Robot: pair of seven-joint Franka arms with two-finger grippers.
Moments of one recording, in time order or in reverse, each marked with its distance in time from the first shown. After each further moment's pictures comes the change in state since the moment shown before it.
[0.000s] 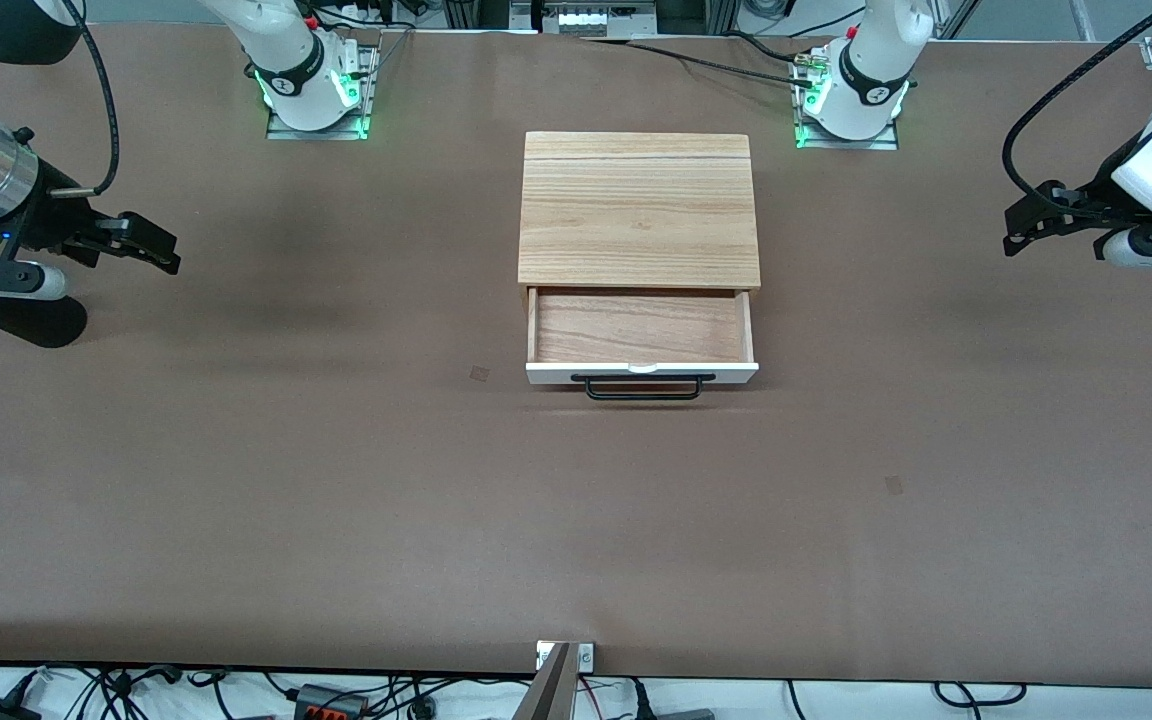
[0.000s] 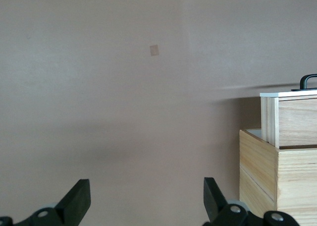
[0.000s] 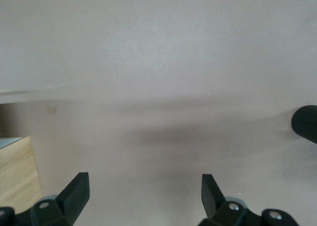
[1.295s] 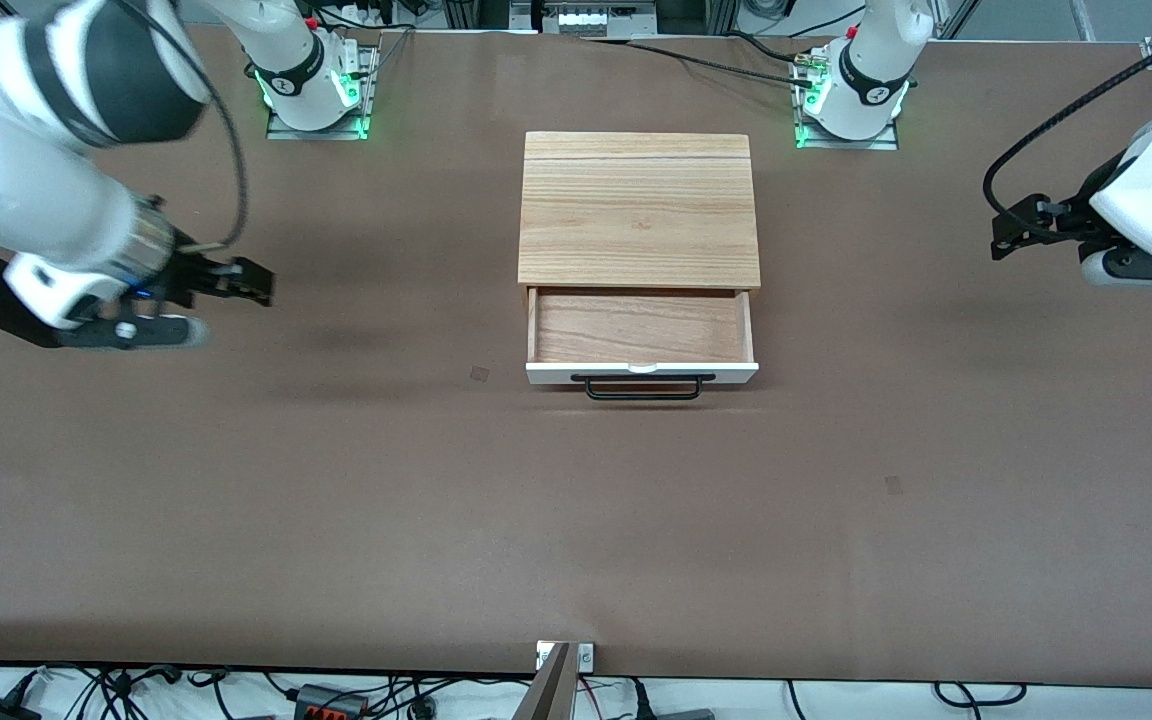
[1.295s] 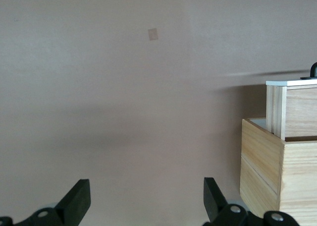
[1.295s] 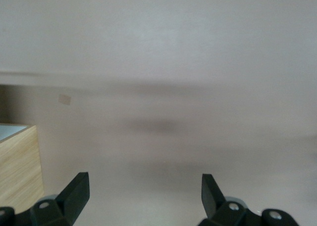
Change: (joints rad) left arm -0.003 0.067 -0.001 0.029 -0.007 -0.046 0.001; right arm 0.145 0.177 0.019 0.028 0.007 0.077 0.029
